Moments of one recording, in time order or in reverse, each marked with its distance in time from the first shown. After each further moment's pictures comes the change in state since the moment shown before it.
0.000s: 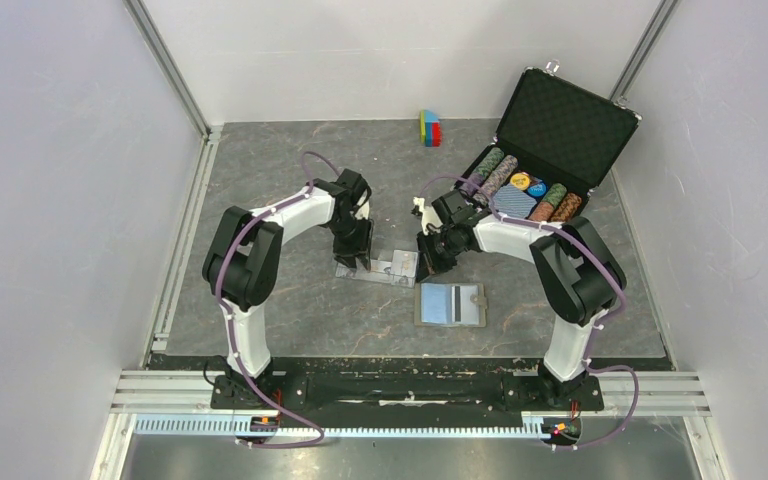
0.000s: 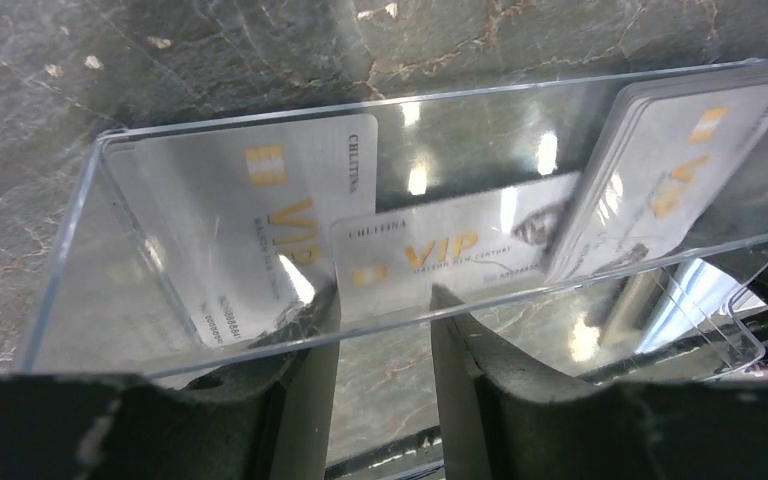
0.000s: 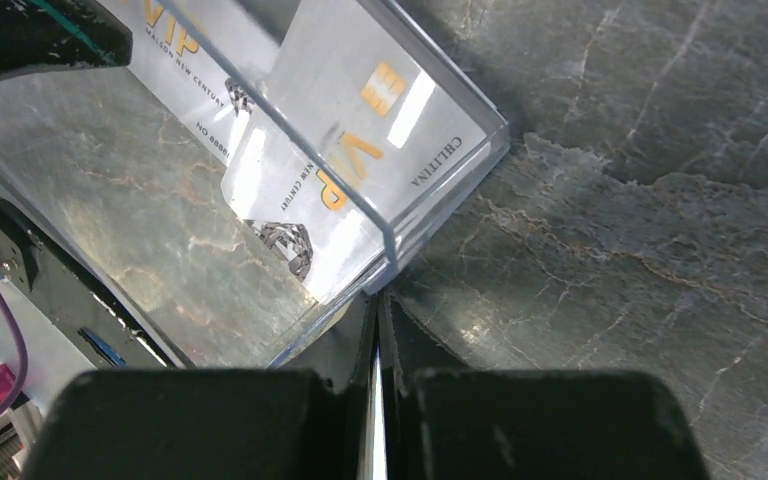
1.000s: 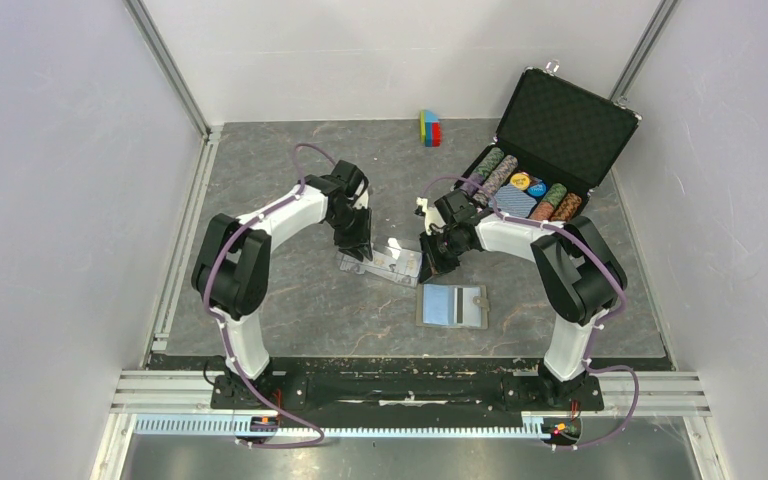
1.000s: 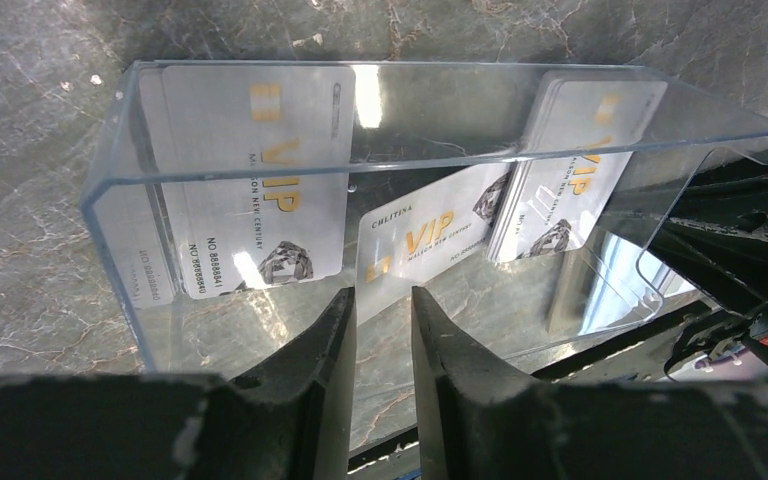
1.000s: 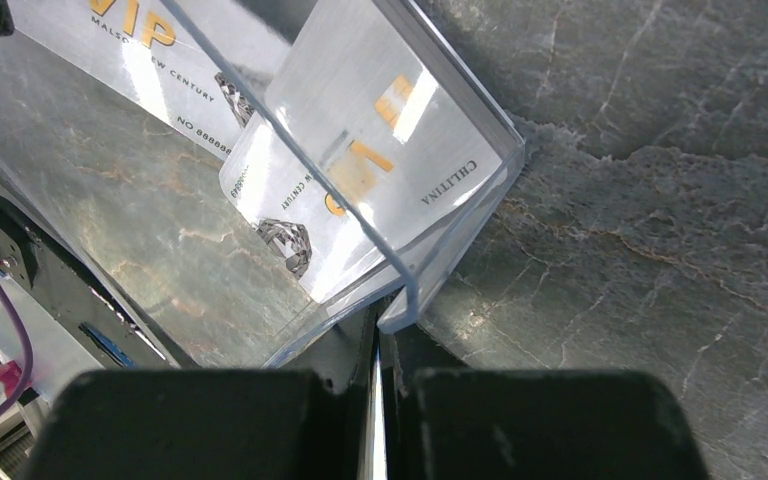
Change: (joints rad) left arm 0.000 -0.081 -0.001 0.053 0.045 -0.033; right arm -0.007 0.000 0.000 -0.024 -0.010 -0.001
